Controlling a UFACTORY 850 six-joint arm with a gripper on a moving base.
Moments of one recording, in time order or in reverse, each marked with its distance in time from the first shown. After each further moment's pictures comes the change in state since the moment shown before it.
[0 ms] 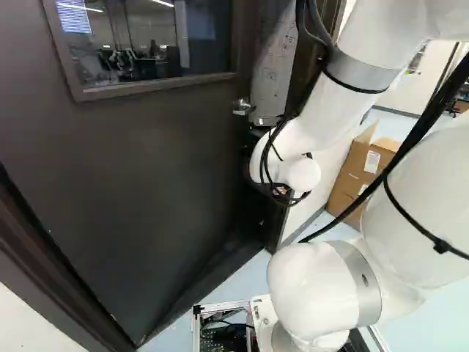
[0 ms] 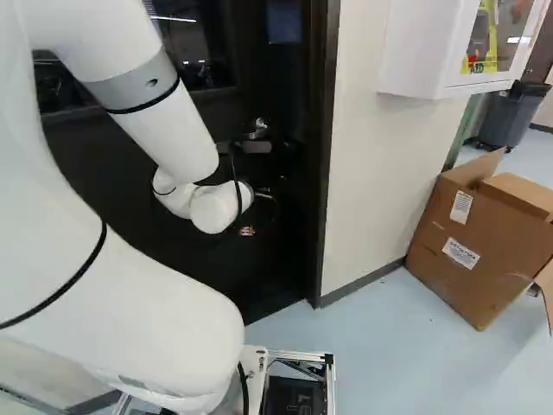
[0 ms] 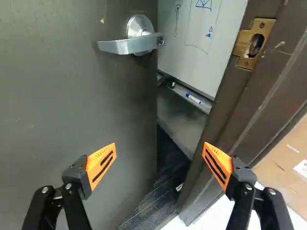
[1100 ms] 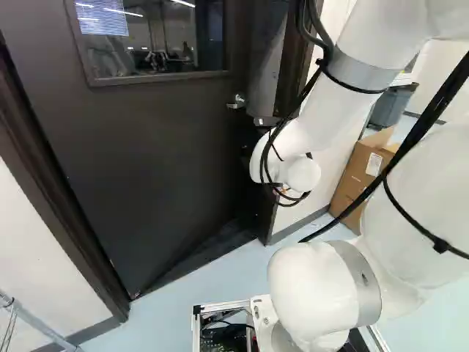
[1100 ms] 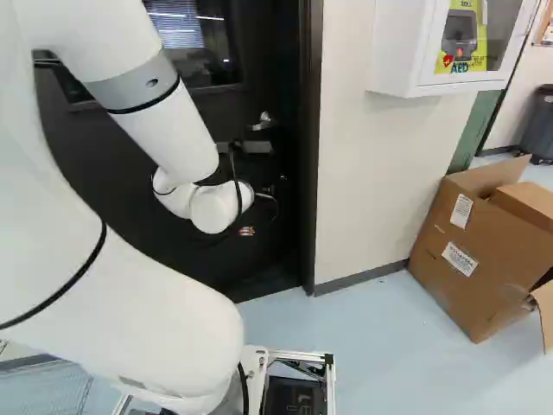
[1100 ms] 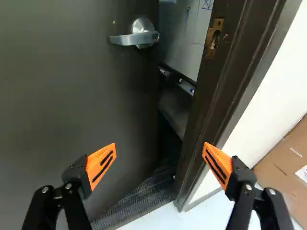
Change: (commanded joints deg) arm 0.0 0.0 0.0 0.0 0.0 0.0
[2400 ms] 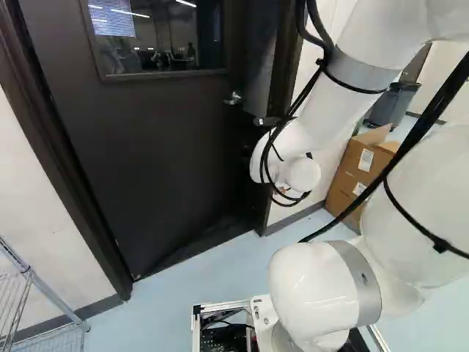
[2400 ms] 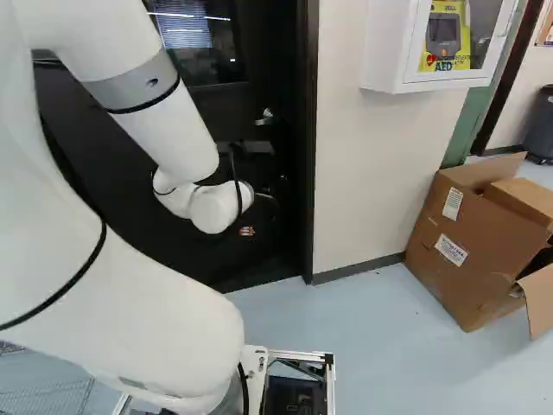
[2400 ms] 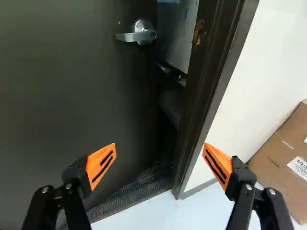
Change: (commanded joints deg) arm 0.0 0.0 0.0 0.0 0.0 0.0
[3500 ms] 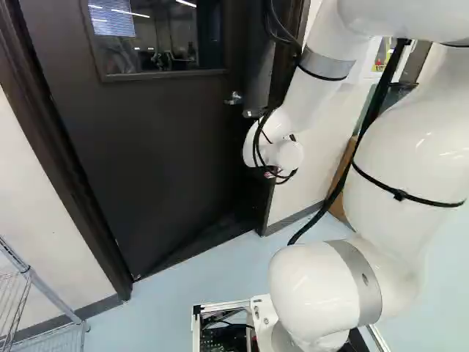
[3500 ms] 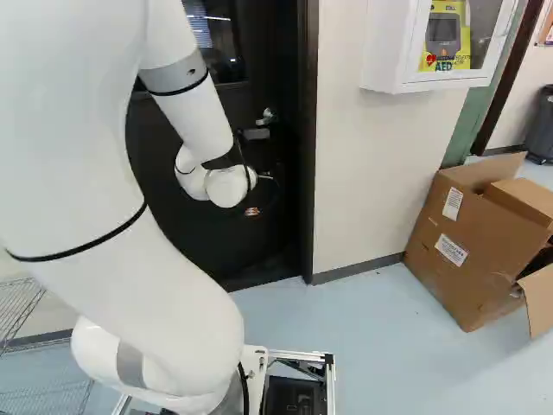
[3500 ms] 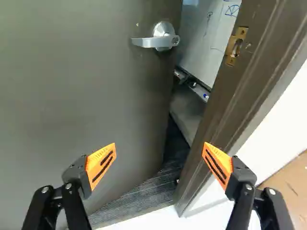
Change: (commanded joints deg) arm 1.1 -10.8 -10.4 -4.0 0.6 0.0
